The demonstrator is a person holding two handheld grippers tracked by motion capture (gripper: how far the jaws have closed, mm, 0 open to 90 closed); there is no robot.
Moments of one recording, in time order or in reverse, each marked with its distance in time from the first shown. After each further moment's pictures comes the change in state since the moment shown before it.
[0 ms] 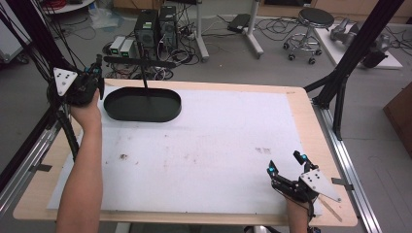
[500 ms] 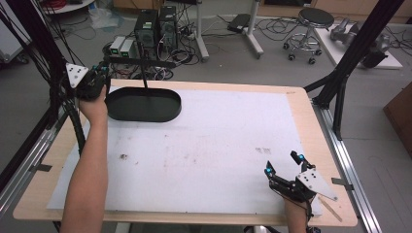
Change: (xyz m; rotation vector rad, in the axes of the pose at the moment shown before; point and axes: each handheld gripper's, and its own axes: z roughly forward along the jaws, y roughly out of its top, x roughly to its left) left arm -0.001 -0.018 0.033 0.060 0.000 0.017; right arm 0.004 -0.002 0.003 0.025 0.014 -0.011
